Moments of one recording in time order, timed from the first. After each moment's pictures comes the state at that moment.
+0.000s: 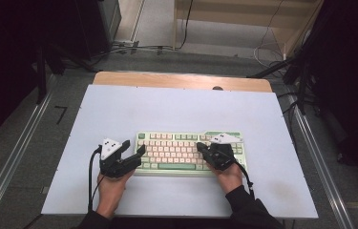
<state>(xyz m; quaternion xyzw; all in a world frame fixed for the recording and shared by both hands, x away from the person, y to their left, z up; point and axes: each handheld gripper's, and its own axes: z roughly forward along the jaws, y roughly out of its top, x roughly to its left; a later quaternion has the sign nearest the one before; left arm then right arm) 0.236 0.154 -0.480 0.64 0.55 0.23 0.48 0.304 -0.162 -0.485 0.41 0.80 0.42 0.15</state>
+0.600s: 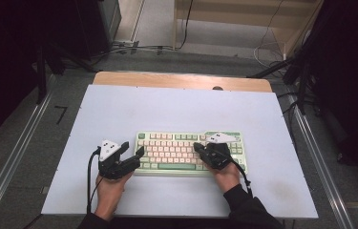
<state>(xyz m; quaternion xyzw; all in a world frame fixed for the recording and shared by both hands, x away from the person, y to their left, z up) 0.233 0.157 -0.481 0.65 0.55 0.23 0.47 0.307 -0.154 -0.487 0.40 0.80 0.41 0.14</state>
